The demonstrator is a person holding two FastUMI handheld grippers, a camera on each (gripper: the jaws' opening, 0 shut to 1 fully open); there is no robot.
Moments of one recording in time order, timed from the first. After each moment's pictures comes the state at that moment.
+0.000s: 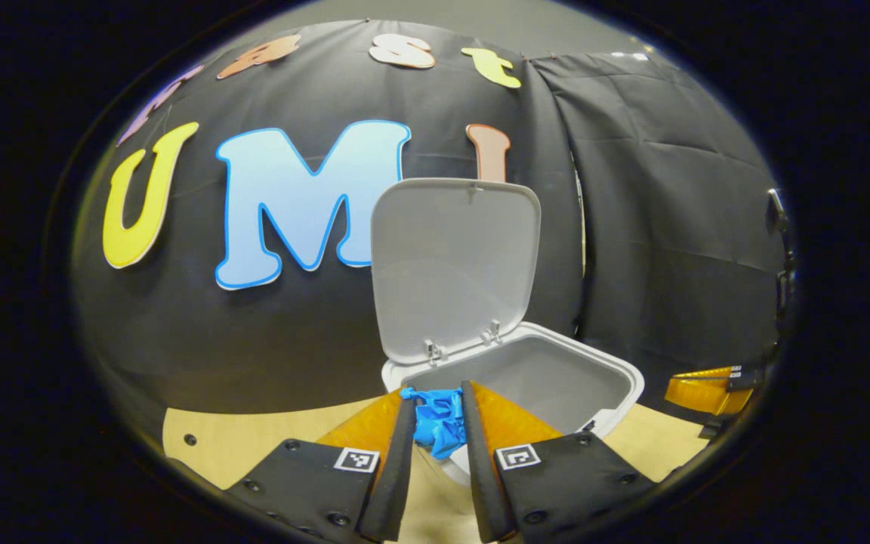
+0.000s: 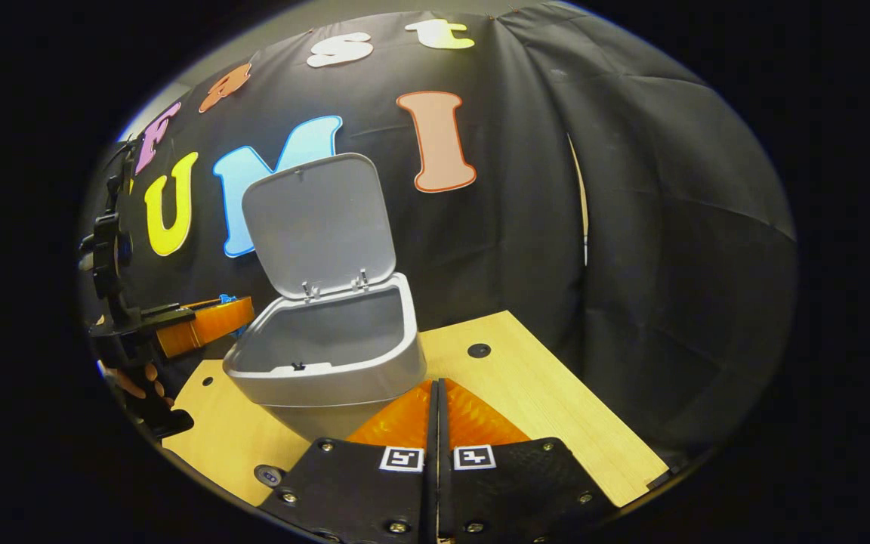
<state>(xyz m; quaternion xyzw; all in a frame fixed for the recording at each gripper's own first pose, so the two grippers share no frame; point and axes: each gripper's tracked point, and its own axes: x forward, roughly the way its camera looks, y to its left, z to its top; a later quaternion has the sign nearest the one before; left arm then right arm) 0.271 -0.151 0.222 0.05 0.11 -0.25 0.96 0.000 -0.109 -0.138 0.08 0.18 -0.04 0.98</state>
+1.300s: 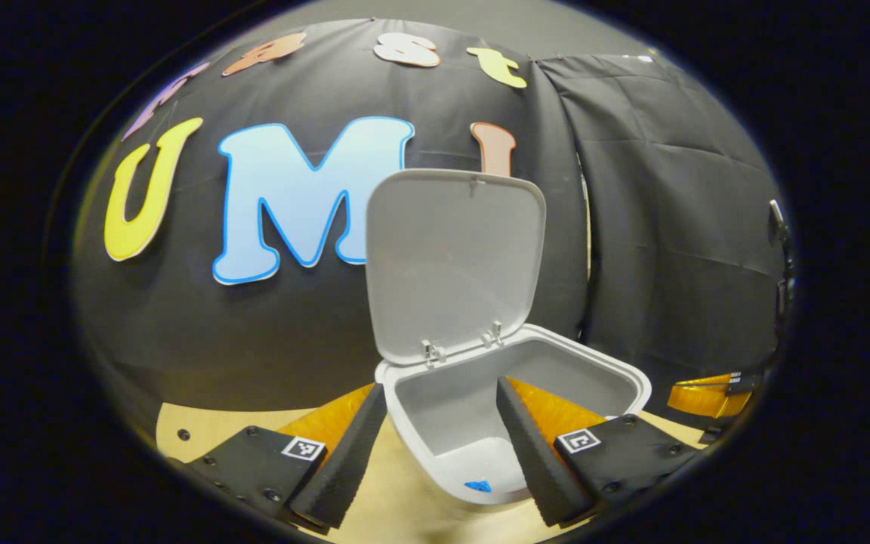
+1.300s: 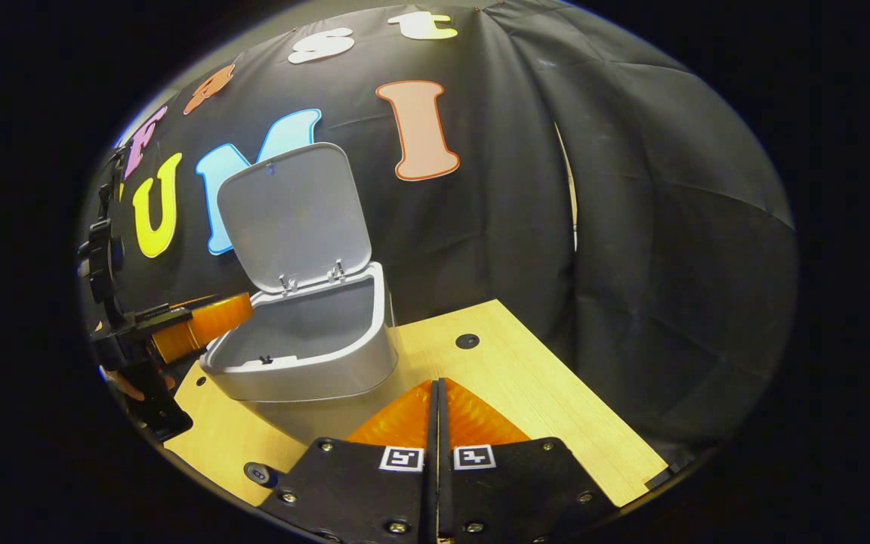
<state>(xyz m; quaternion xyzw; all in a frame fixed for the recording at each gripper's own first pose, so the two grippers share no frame) 0.273 -0.146 0.226 0.03 0.09 -0.23 0.97 0.001 -0.114 -0.148 0.09 0.20 -0.05 0.97</state>
